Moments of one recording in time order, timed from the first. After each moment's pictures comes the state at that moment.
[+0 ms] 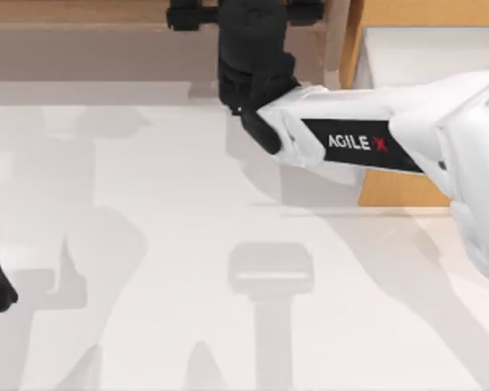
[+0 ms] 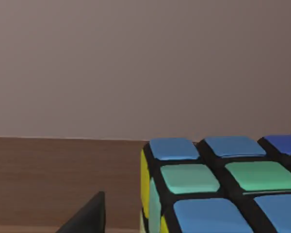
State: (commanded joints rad) left arm 0.00 0.00 0.00 0.00 0.00 0.00; right arm 0.66 2.48 1.82 0.78 0.67 -0.08
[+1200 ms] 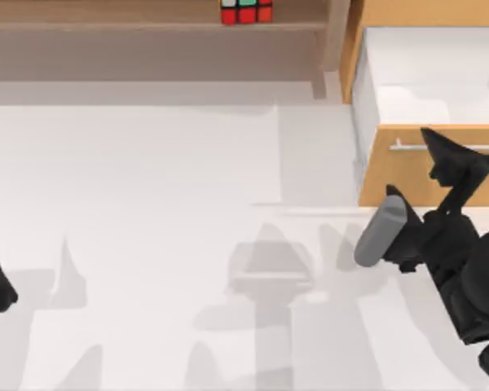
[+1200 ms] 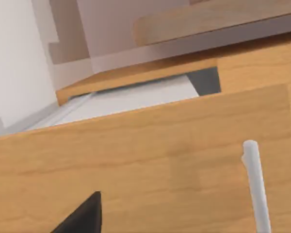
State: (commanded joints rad) left arm 0.00 0.00 0.00 0.00 0.00 0.00; right arm 0.53 2.02 0.33 1.67 0.36 -1.33
